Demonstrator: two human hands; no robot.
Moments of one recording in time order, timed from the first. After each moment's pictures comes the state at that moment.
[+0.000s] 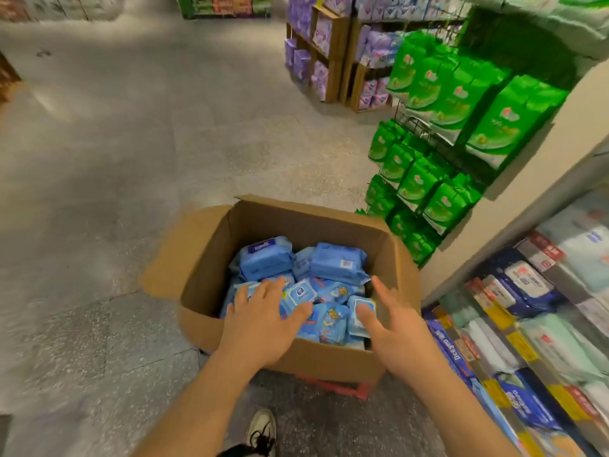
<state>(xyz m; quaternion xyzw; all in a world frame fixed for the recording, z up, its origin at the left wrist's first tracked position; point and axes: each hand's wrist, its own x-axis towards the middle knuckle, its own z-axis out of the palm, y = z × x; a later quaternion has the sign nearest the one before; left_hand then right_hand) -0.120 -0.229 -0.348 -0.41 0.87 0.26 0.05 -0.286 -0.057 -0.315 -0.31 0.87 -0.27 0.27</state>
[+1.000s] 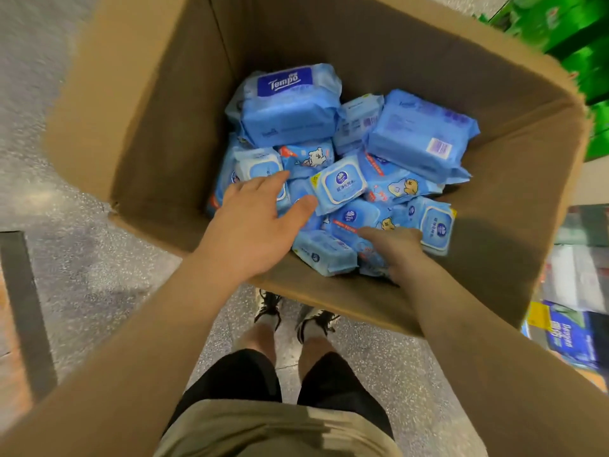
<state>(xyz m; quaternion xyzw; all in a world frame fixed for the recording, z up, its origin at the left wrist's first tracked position) -0.167 -0.350 -0.504 -0.49 0.77 0.39 0.13 -0.353 -0.214 -0.629 0.12 0.84 -0.23 0.48</state>
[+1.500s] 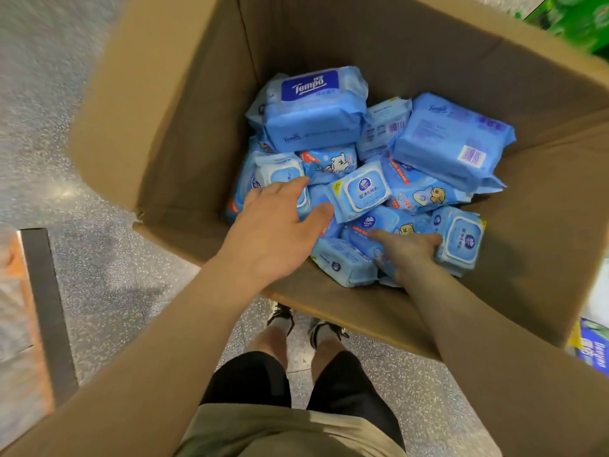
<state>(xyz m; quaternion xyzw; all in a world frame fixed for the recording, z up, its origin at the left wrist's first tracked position) -0.162 -0.363 -0.520 -0.50 0.75 0.42 0.12 -0.340 -0.237 -0.654 0.24 0.84 -0.27 0.40</state>
